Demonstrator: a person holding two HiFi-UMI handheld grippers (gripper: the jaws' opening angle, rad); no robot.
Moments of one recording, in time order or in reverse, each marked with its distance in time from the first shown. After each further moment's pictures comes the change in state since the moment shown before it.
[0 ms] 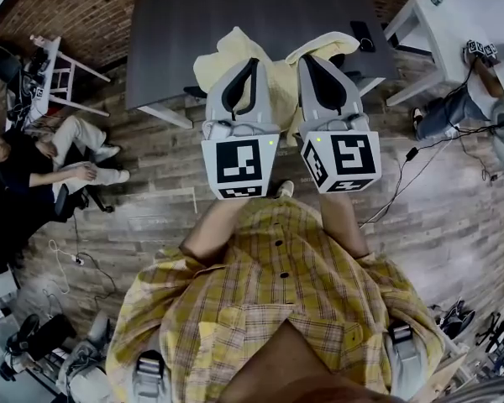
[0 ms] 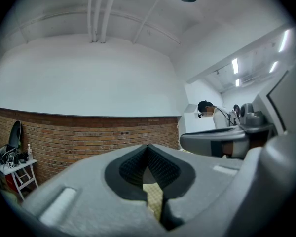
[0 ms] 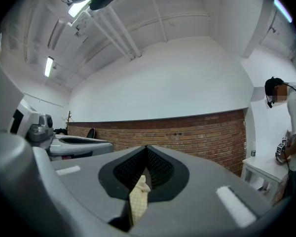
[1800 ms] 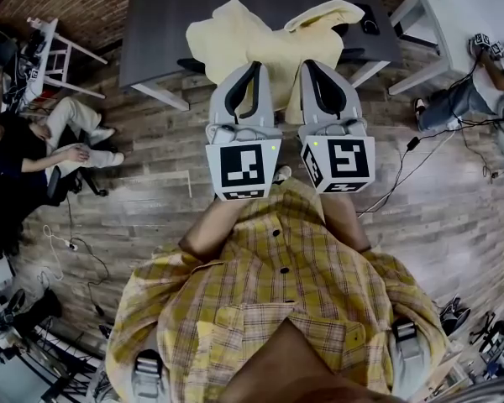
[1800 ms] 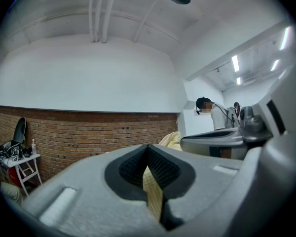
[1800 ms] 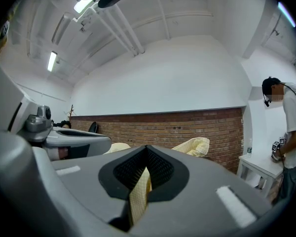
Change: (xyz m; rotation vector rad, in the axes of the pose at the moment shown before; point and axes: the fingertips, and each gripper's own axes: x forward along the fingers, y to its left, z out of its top) left arm -0.043 -0.029 -0.054 -0.005 0.019 0.021; right arm -0.046 0.011 -0.063 -0.032 0.043 0.002
